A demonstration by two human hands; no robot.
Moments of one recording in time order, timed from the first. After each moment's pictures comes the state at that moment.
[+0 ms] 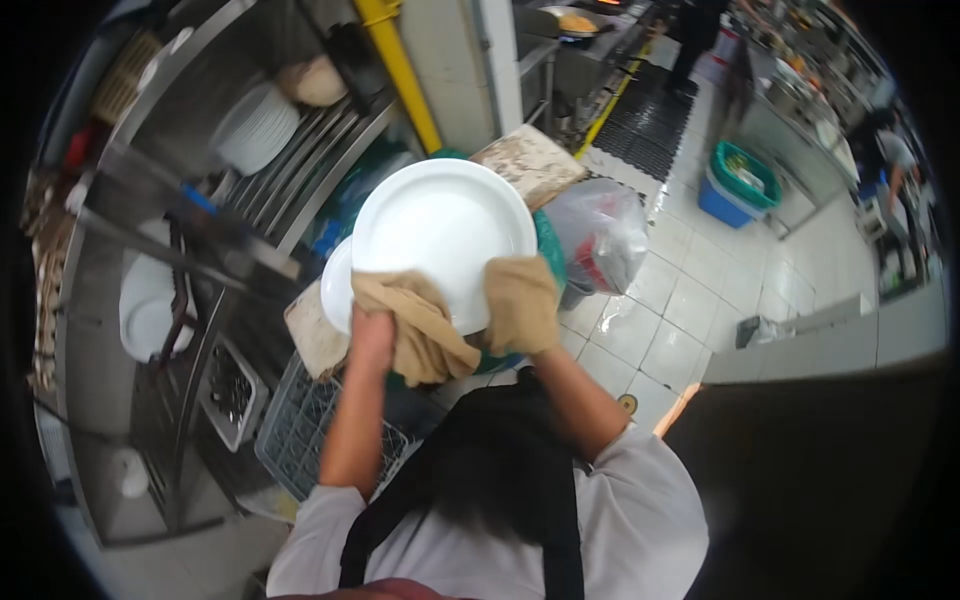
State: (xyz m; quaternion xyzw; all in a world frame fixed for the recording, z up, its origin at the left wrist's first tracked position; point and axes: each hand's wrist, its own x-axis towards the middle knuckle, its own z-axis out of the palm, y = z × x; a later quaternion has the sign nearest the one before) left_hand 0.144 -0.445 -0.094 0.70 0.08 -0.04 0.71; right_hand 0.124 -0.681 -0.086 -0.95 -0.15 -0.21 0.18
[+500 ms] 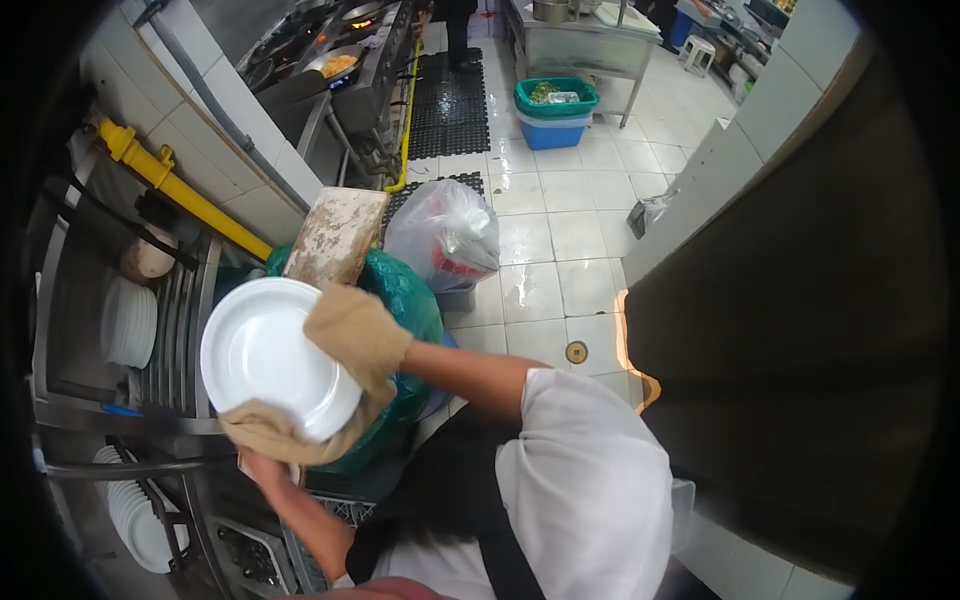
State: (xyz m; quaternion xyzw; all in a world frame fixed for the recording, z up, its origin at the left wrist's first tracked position) left_hand 0.160 -0.386 -0.081 0.73 -0.06 -0.01 0.69; right_hand 0.121 -0.696 -0.020 -0.93 -0.20 -0.15 0.25
